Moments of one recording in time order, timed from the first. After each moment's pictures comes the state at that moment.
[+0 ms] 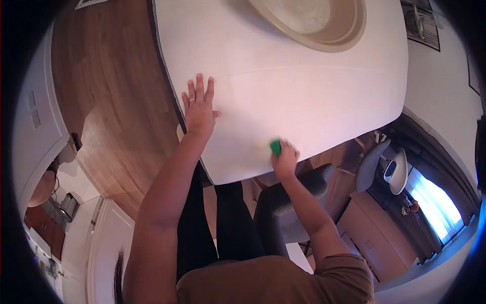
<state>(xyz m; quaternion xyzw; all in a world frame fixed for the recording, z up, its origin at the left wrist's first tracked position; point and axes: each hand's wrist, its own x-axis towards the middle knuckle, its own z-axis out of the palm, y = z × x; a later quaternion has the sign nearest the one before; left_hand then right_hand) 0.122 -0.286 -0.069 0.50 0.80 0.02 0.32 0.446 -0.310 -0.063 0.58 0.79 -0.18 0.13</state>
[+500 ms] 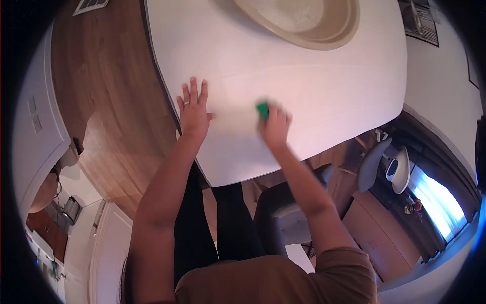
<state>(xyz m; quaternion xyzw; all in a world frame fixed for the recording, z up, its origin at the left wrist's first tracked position) 0.122 -0.283 -0.072 0.51 0.80 0.02 0.31 0.360 -0.221 -0.080 0.54 0.83 -0.15 0.05</state>
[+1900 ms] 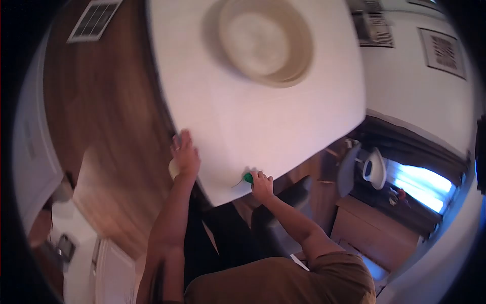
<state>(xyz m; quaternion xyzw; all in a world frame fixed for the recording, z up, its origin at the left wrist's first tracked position) 0.096 -0.340 -0.092 0.48 0.83 0.07 0.29 0.381 -0.325 -0.011 0.50 0.81 -0.14 0.26</state>
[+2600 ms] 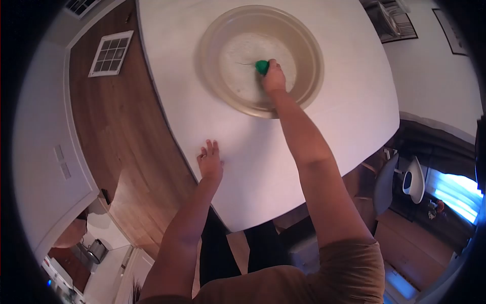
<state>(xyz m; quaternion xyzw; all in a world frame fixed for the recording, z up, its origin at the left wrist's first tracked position) 0.108 -0.233 -0.084 0.55 0.79 -0.07 0.28 0.215 0.090 -0.047 0.63 0.75 -0.17 -0.05</state>
